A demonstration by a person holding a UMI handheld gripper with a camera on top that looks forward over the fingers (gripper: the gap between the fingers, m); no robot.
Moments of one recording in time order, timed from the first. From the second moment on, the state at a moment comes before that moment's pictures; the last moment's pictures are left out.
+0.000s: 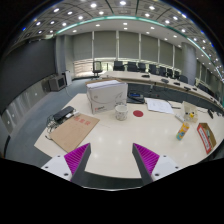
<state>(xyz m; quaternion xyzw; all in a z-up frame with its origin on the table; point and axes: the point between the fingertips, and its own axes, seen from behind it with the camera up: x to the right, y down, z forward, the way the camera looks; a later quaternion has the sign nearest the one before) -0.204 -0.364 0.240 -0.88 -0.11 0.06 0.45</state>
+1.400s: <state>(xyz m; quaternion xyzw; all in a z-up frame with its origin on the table) 0.238 -0.014 0.062 -0.83 0.01 -0.04 0.56</state>
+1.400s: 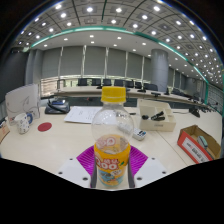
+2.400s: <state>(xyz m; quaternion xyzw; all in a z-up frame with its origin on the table) -0.100 0.145 0.194 -0.45 -0.54 -0.59 0.39</state>
